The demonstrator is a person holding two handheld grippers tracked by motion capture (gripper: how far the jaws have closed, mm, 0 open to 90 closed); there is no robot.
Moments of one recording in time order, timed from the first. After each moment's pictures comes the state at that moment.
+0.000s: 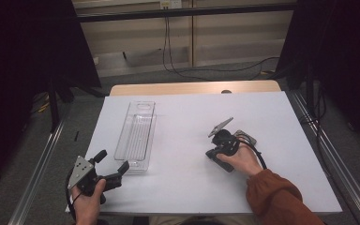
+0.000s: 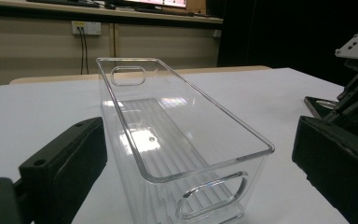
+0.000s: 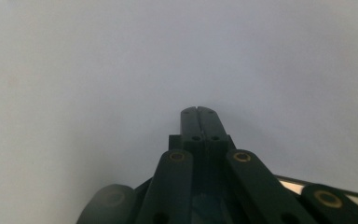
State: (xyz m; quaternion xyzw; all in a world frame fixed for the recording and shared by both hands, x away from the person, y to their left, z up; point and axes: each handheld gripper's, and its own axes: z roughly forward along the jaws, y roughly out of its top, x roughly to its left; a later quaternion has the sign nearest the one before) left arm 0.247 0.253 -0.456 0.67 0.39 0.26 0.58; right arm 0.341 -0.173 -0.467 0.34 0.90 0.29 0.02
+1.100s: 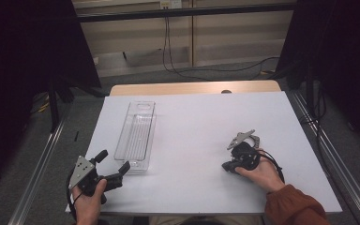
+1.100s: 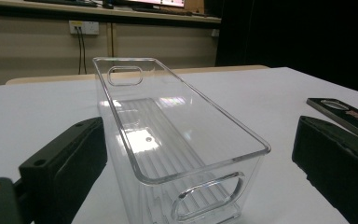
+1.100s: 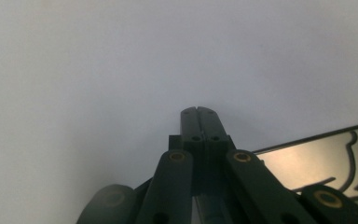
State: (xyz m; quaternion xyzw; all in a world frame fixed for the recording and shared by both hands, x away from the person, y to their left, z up) left arm 0.247 0.251 -0.456 0.67 0.39 0.26 0.58; right arm 0.290 -0.217 -0.464 0.35 0.89 0.28 0.01
